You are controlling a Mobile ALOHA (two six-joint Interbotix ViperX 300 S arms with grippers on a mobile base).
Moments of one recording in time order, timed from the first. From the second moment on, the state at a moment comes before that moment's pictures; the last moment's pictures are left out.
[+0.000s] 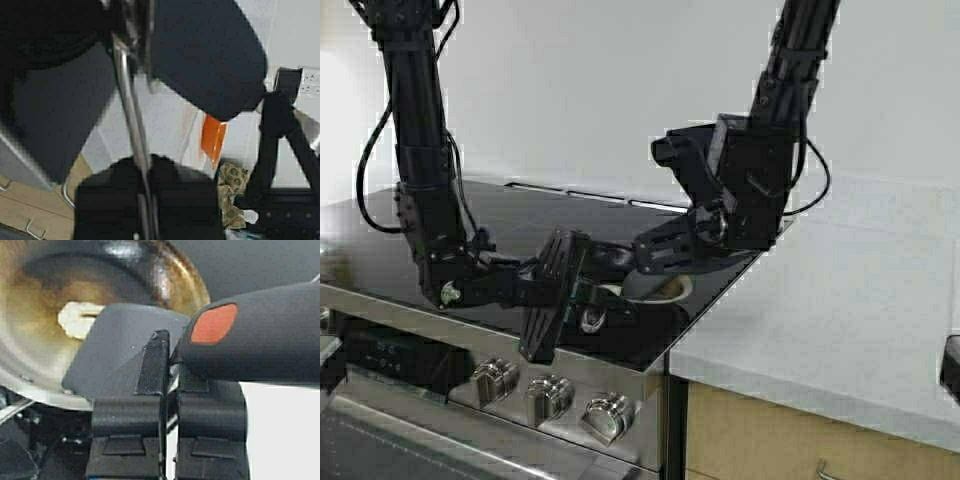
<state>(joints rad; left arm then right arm) -0.42 0.88 0.60 0.53 -1.20 -1.59 0.75 0.69 0.61 0.52 -0.87 -0.25</state>
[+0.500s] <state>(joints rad) -0.42 0.88 0.63 0.52 -1.20 -1.59 0.71 0.69 0.53 0.62 -0.86 -0.21</state>
